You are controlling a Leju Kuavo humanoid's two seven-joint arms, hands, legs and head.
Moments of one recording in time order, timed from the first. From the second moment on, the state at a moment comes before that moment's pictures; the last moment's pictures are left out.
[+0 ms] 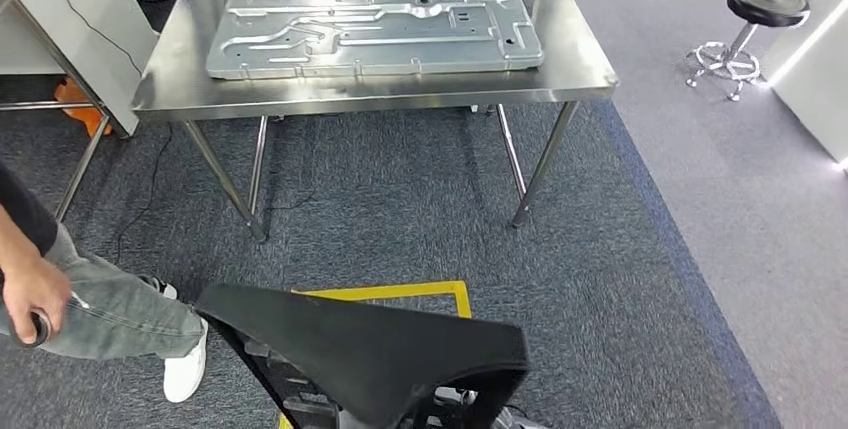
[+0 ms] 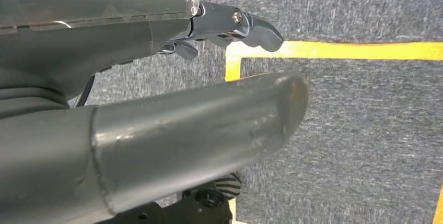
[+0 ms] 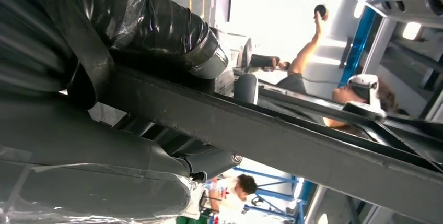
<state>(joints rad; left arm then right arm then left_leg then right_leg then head) -0.04 0.00 0.69 -0.20 -0.47 -0.07 -0.32 0.07 -0.14 0.71 -2.00 -0.08 0.23 -0.56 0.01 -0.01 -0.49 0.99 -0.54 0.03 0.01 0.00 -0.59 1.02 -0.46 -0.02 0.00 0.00</state>
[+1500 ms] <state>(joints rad) -0.03 0.01 0.69 -0.20 -0.51 -0.07 -0.32 0.09 -0.15 0.71 -2.02 -0.06 0.22 -0.57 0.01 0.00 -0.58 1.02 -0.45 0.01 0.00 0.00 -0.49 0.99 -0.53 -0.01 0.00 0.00</state>
